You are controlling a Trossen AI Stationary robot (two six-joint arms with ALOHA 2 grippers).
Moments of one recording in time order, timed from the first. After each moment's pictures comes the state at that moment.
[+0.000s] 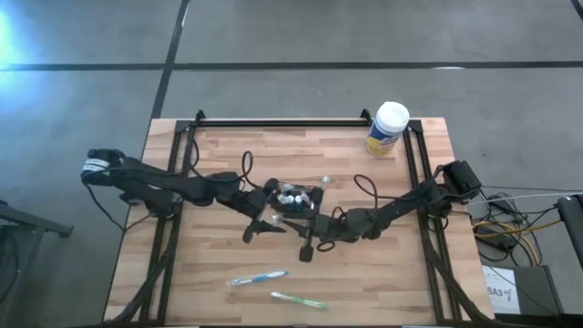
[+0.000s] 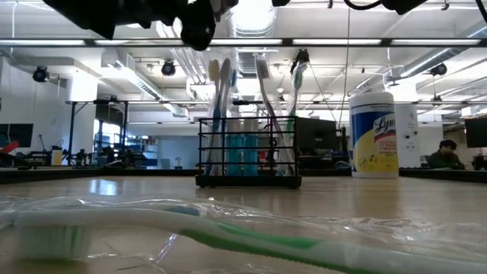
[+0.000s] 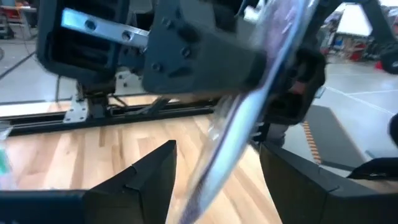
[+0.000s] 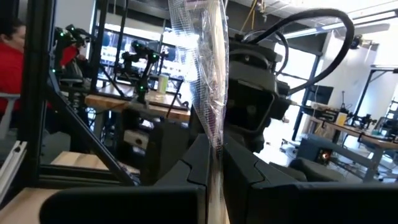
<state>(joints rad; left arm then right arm) -0.10 1.32 0.70 0.57 0.30 -0.06 0.36 1.79 1.00 1.02 0.50 -0.29</state>
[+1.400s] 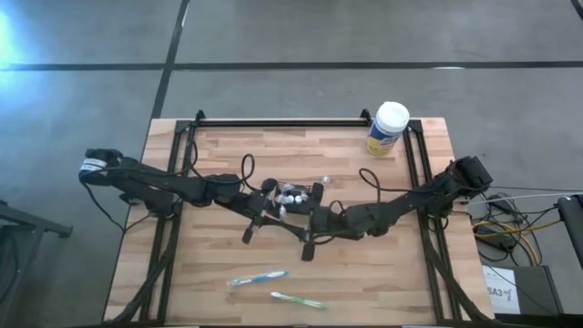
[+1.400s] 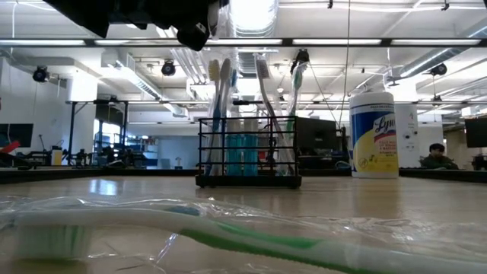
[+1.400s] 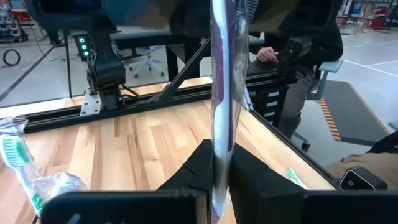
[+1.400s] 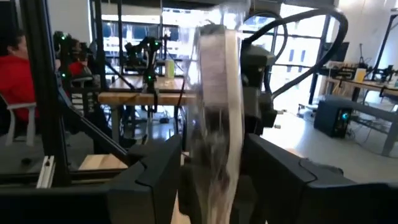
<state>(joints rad) -0.12 1.30 0.70 0.48 0.24 0.05 0.36 1.68 1.10 0.68 0.52 -0.06</state>
